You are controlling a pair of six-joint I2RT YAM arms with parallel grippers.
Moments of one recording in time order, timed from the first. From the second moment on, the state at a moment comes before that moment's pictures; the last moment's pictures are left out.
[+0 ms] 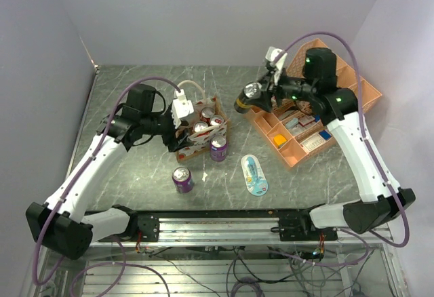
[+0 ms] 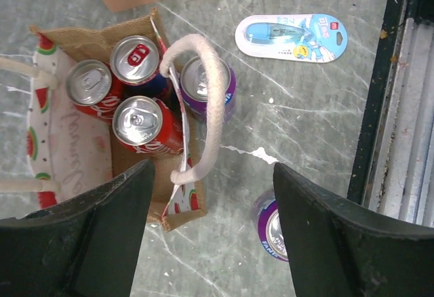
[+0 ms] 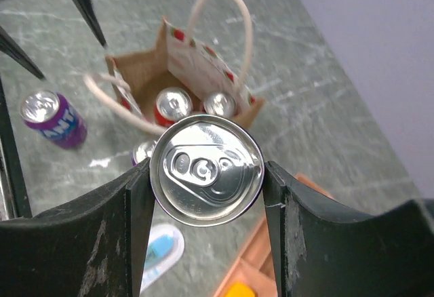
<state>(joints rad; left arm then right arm) -0.40 1.14 1.16 -0.71 0.69 0.60 0.32 1.33 1.59 -0.71 -0.71 -0.50</state>
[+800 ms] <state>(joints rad) -0.47 1.27 1.11 -0.78 0.84 0.88 0.57 1.71 1.74 -0.47 -0.73 -0.28</state>
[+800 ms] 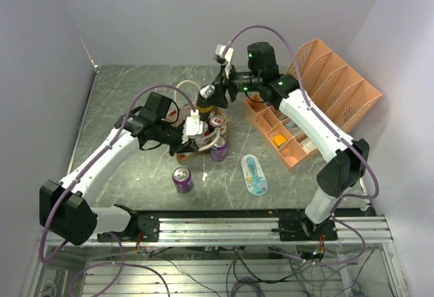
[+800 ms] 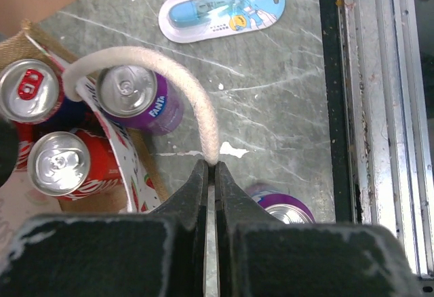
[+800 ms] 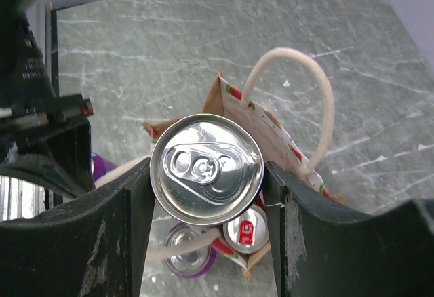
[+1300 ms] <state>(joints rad) -0.49 1.25 1.06 -0.79 0.81 0.94 0.64 1.96 1.89 -0.44 -0.76 -0.23</state>
